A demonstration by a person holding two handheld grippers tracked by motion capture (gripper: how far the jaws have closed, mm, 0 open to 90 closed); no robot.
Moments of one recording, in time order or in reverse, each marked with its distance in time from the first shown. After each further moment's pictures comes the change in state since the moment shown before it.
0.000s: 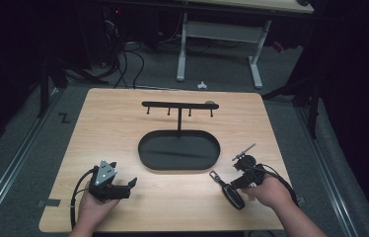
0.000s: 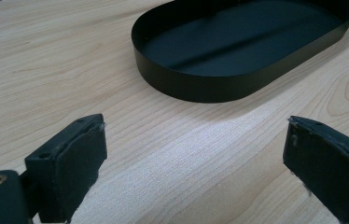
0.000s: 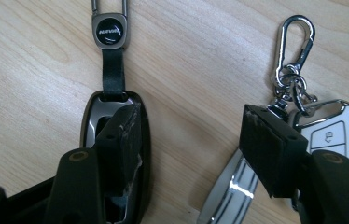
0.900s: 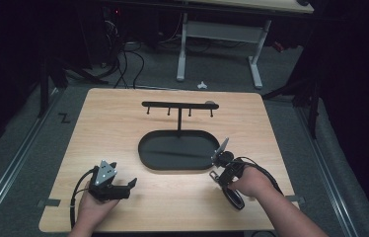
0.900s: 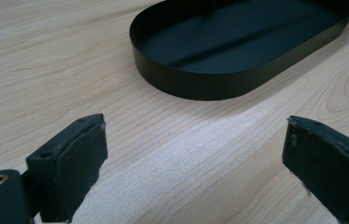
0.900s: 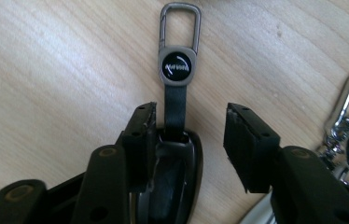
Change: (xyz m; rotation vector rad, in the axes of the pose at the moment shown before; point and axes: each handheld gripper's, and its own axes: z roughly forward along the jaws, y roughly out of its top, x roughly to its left) left arm 0.001 -0.001 0.000 0.005 -0.008 0.006; right arm 0.035 0.048 0.012 0.171 0.018 -0.119
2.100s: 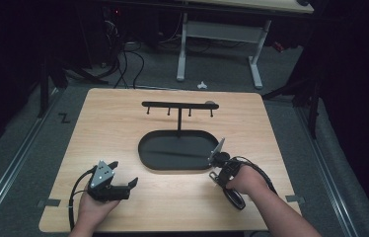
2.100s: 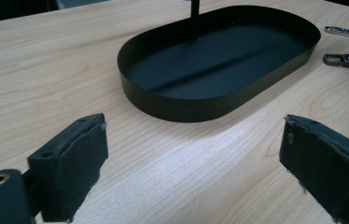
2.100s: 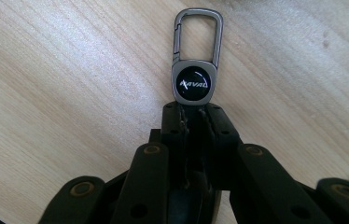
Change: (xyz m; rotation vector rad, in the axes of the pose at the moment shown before) left arm -0.004 0.006 -0.010 -0.078 -0.054 -0.012; right arm -0.003 0.010 0.015 0.043 0.081 -0.042
